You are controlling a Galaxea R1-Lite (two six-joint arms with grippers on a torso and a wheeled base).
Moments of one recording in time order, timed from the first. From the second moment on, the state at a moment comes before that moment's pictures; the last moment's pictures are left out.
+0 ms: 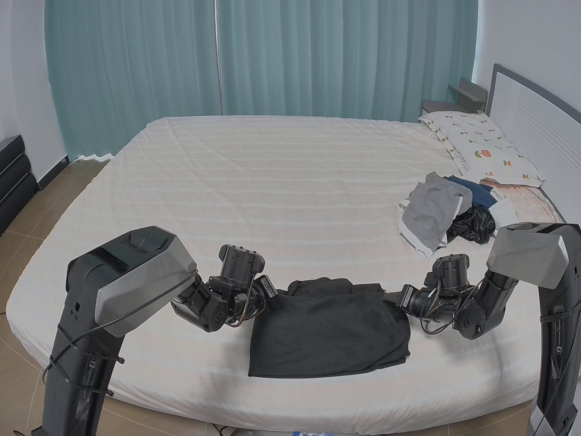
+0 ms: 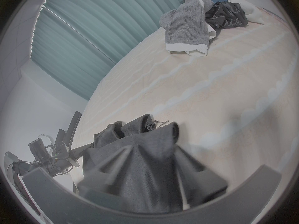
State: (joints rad) left arm -0.46 2.54 -1.30 -0.56 0.08 -0.84; right arm 0.23 2.42 -0.80 -1.01 0.21 0.64
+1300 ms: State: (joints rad) left arm -0.45 2.56 -1.33 -0.55 0.18 -0.91; right arm 0.23 2.50 -0.87 -1.14 0.10 0.71
